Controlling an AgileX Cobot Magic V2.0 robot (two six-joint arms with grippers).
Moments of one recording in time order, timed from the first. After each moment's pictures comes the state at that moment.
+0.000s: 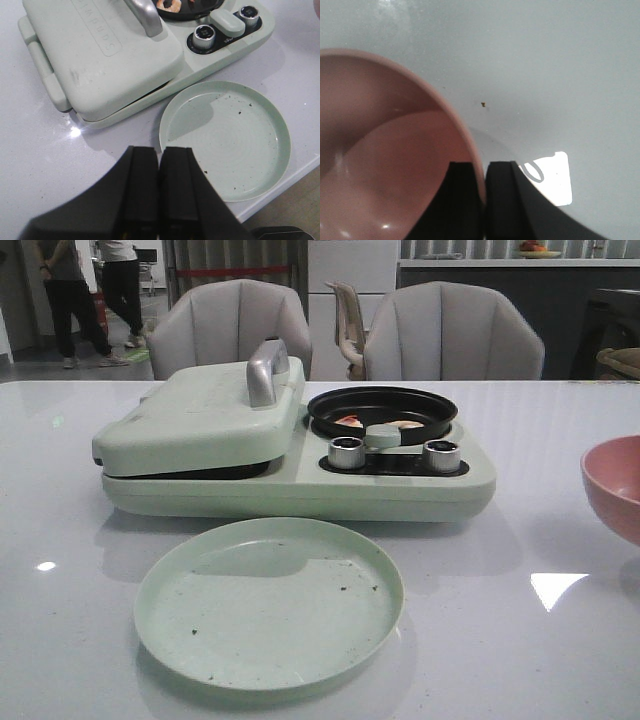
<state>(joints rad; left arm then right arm) -0.48 0.95 -0.85 -0.13 0.66 0.20 -0.24 1.57 -0.96 0.08 0.64 -0.02</state>
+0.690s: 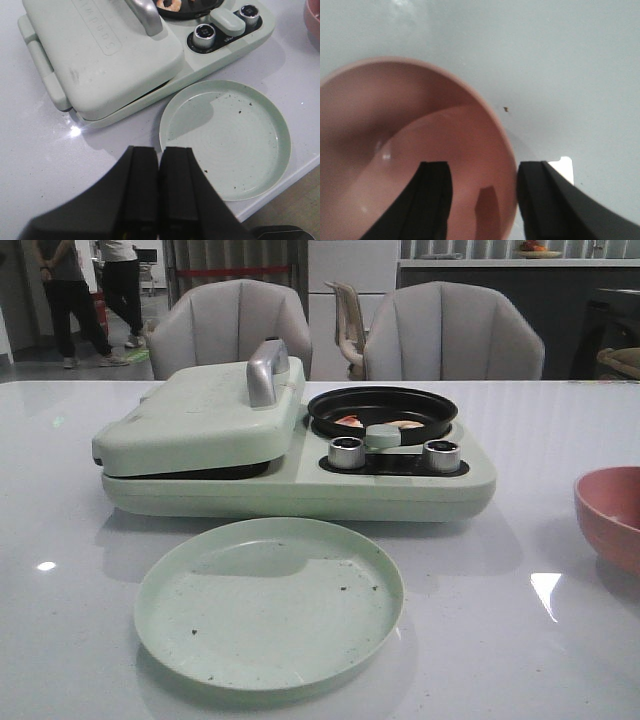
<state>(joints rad) -0.48 0.95 -0.85 -0.13 0.66 0.20 -0.18 1.55 -0.95 0.10 0.61 -0.03</state>
